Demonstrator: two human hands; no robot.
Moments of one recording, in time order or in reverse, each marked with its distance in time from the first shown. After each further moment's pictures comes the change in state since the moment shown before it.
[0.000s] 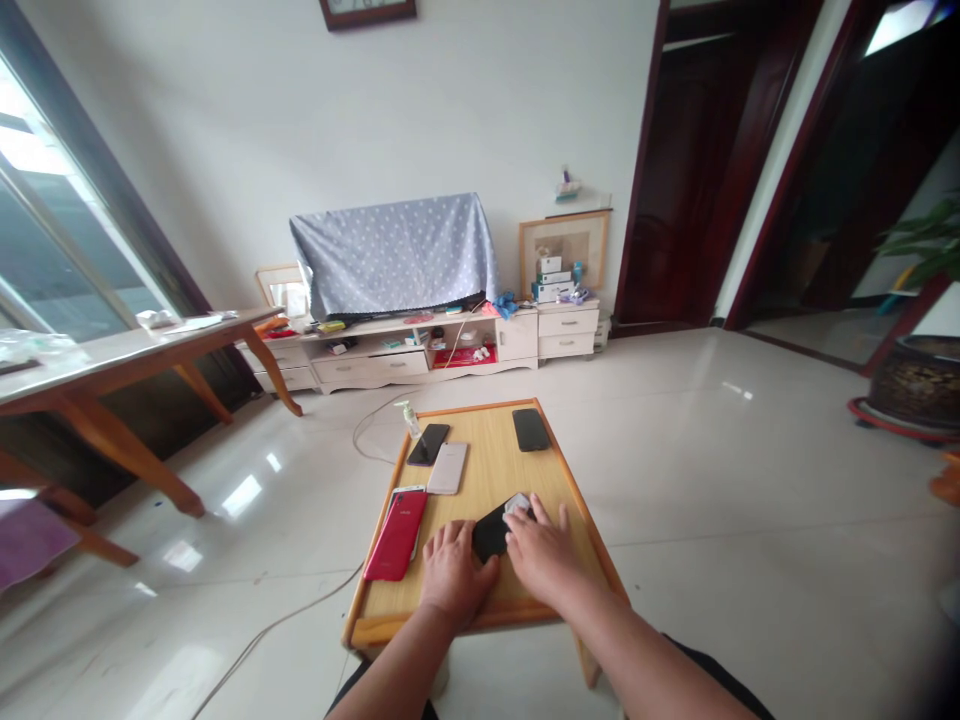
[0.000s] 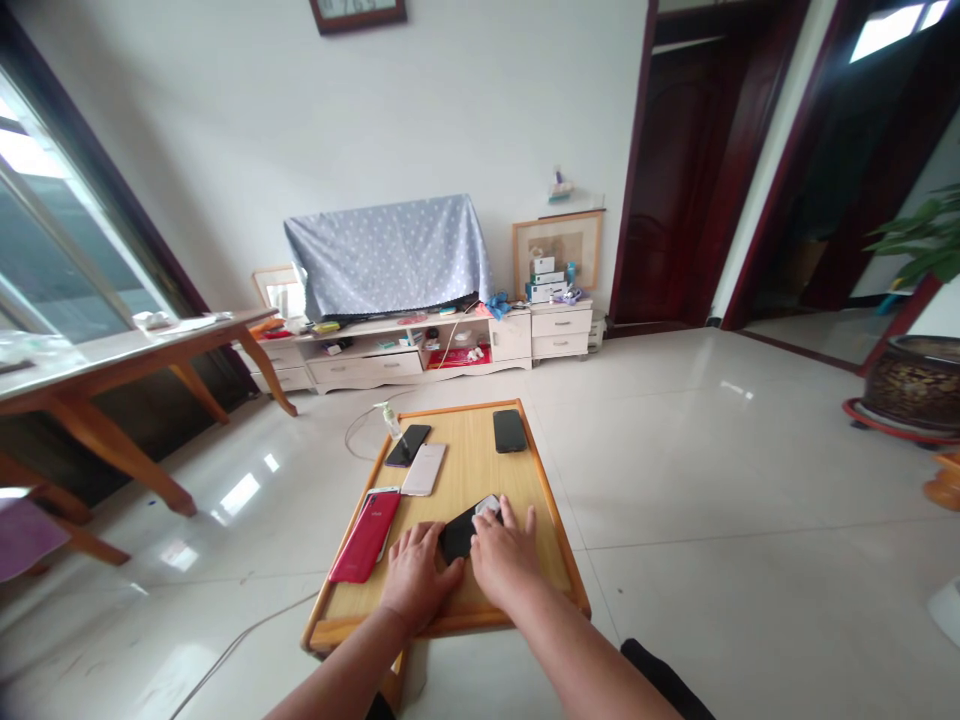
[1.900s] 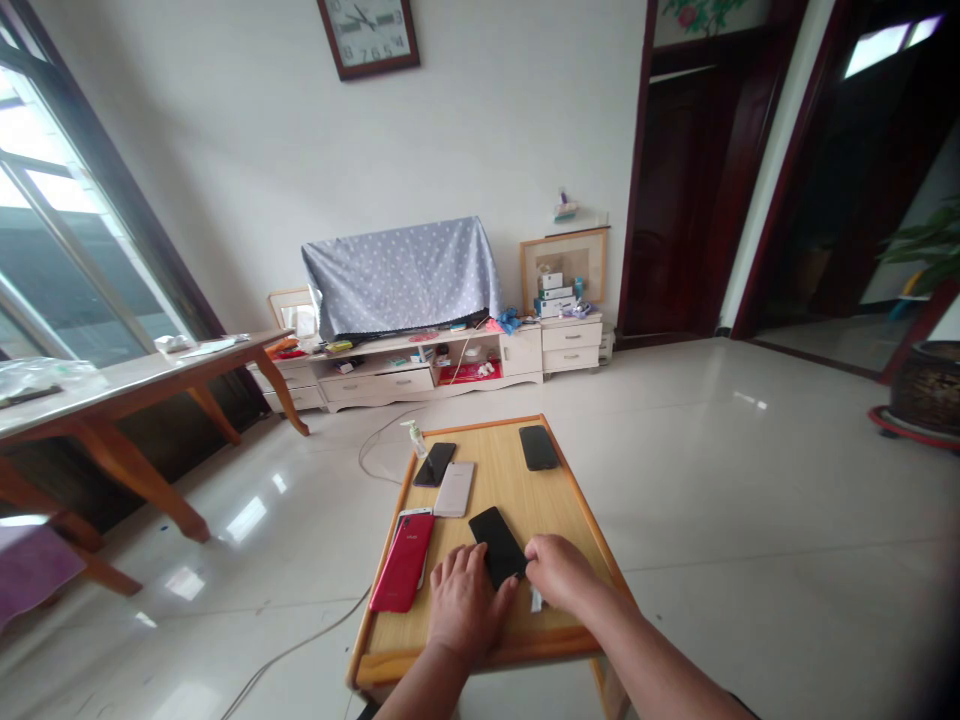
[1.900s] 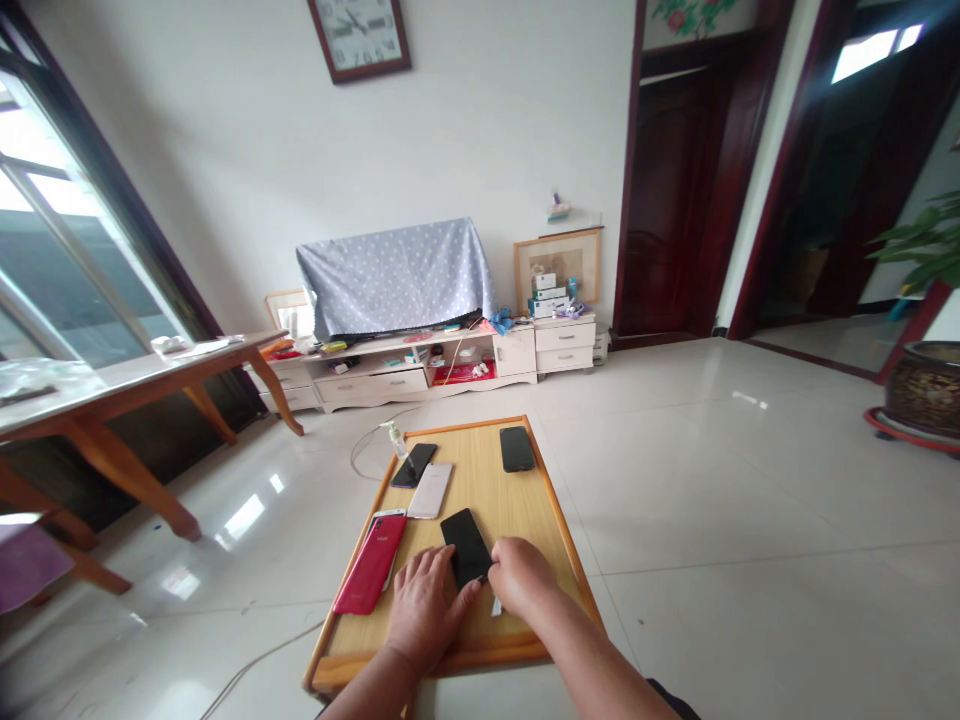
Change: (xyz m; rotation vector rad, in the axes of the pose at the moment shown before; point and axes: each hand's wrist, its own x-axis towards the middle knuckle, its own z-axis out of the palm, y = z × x) left_hand -0.005 0.002 -0.007 -0.020 0.052 0.039; right_hand 0.019 0.018 -0.002 0.310 -0.024 0.212
